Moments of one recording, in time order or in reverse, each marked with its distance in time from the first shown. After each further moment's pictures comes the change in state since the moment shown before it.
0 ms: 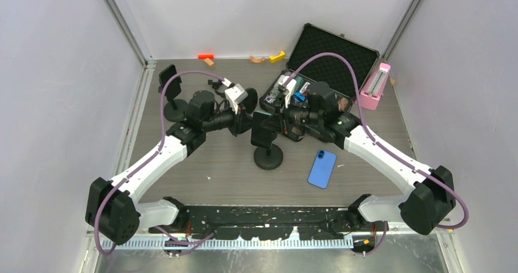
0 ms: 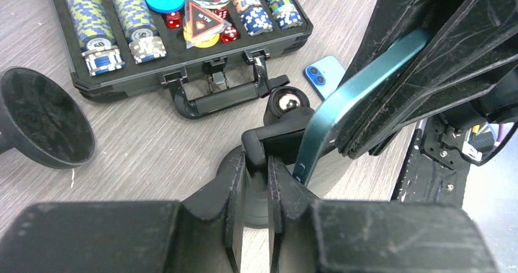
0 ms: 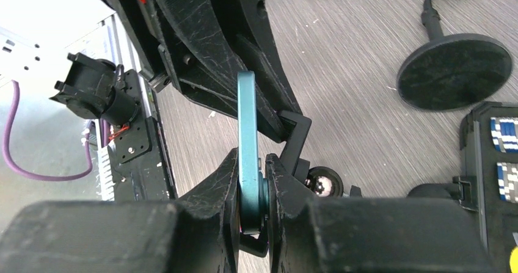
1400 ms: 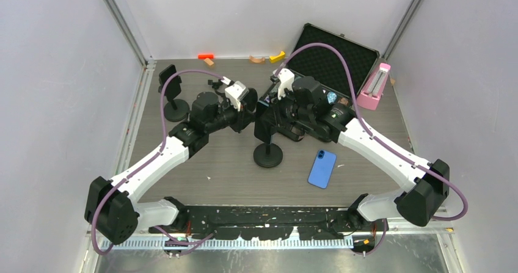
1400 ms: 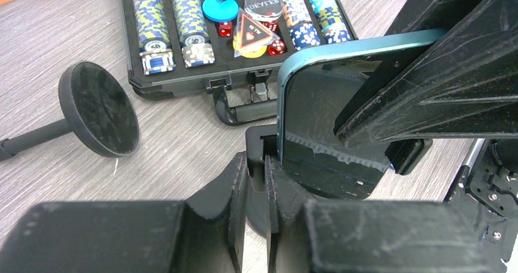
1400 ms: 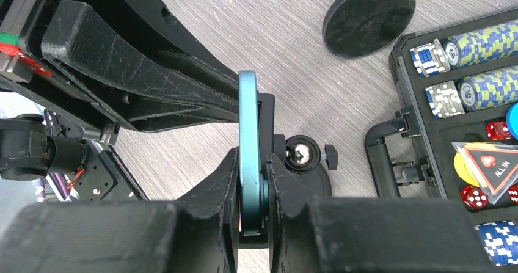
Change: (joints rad) left arm -0.061 0.002 0.008 0.026 -0.241 -0.015; right arm 0.105 0.073 0.219 -0.297 0.451 0.109
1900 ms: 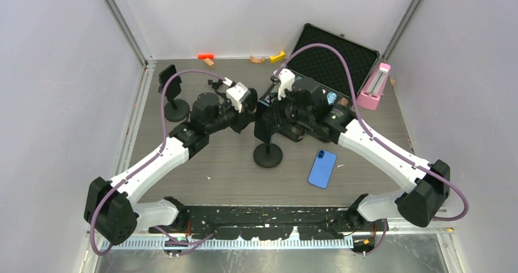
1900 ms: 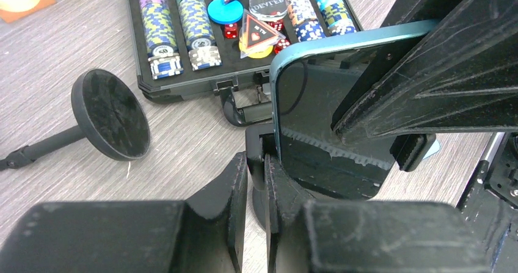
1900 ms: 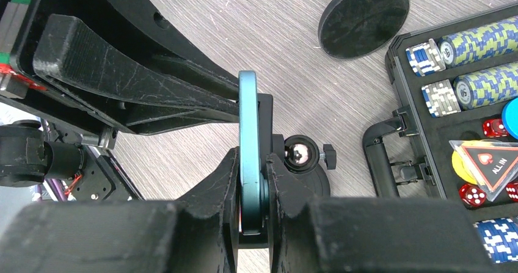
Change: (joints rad) left arm -0.021 -0.006 0.000 -0.003 -0.019 0.043; right arm 0.007 0.001 -0.004 0.009 0.033 0.013
